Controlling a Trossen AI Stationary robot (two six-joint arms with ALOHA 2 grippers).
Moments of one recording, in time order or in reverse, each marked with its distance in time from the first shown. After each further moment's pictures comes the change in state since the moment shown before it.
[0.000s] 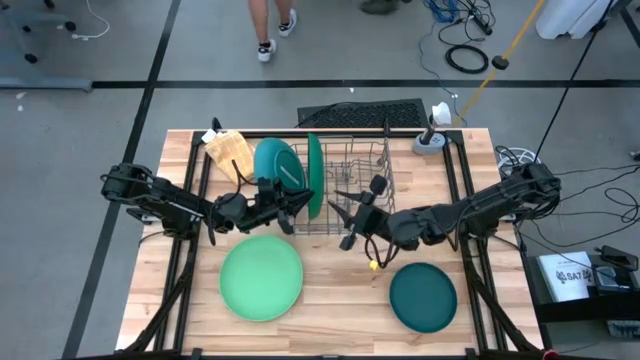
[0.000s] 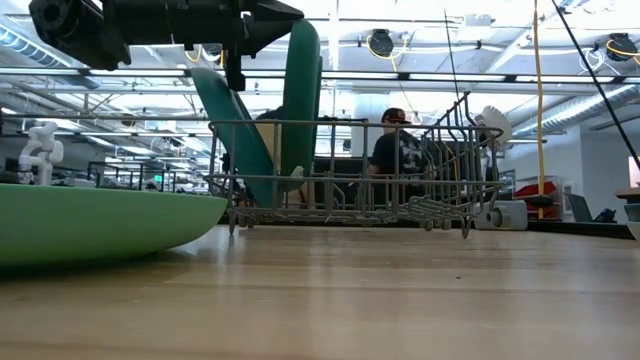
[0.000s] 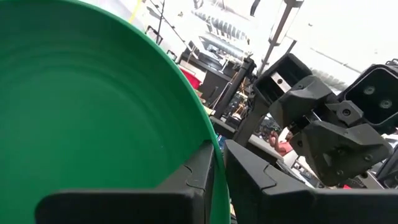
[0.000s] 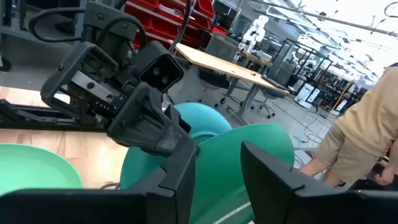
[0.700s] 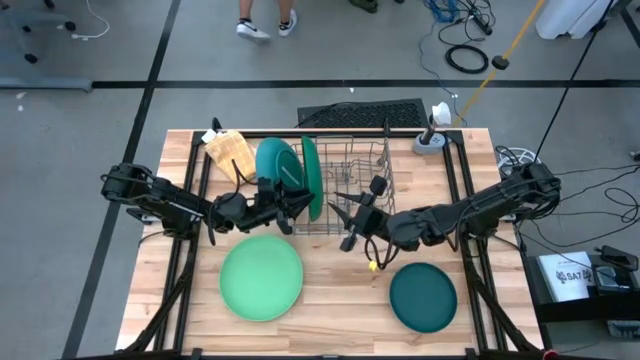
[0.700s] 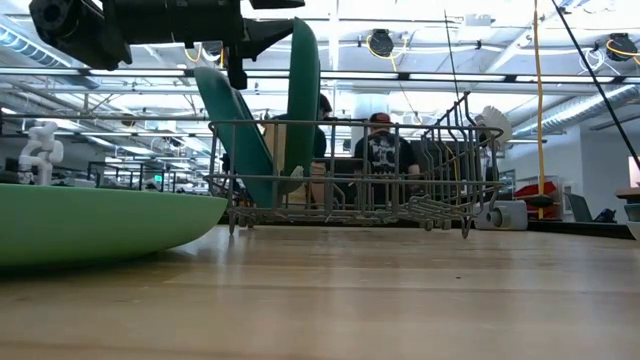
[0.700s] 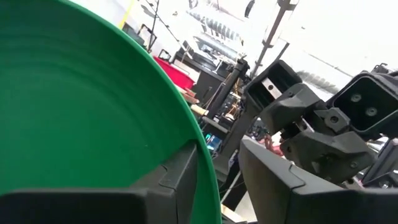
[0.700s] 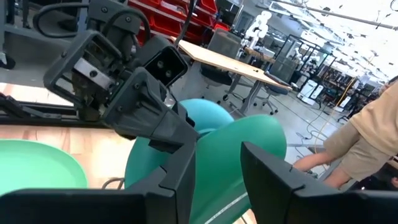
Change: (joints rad) left arm 0.000 0.000 0.000 0.015 0.025 -0.021; right arm -0.002 0.000 0.000 -0.031 0.000 0.032
